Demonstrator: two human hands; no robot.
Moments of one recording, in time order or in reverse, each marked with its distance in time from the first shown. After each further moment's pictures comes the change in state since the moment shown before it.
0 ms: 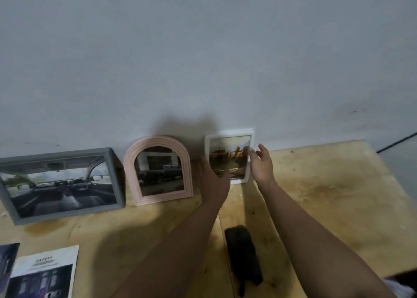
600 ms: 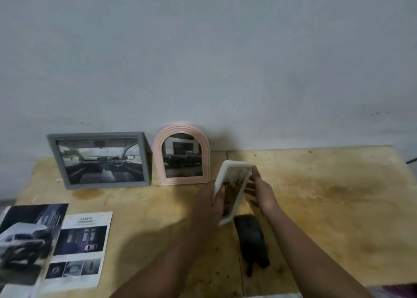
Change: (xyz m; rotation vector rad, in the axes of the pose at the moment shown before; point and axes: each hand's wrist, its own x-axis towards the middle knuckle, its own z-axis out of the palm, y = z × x) left_hand -0.111 -0.052 -0.068 0.057 0.012 0.254; right_hand -0.107 0.038 -0.011 0.018 -0.326 0.166
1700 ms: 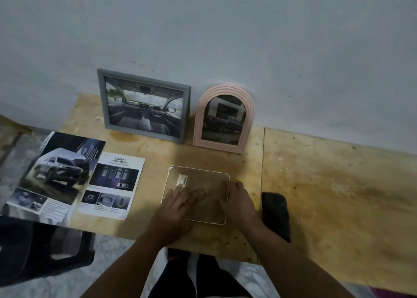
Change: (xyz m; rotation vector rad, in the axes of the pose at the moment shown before) left_hand -0.128 -0.193 -0.115 0.772 -0.251 0.215; right_hand -0.052 0.102 0.128 -1.099 -0.256 -0.258
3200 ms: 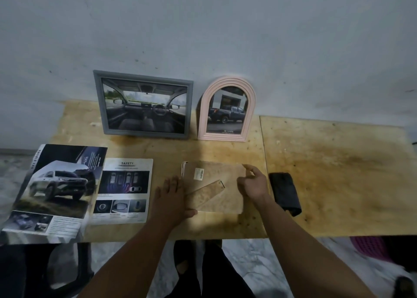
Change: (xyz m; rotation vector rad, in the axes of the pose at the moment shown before) left_hand 0.001 -0.053 -0.042 0.039 -0.322 -0.313; right_hand -0.023 -0.045 0.005 0.985 0.274 0.395
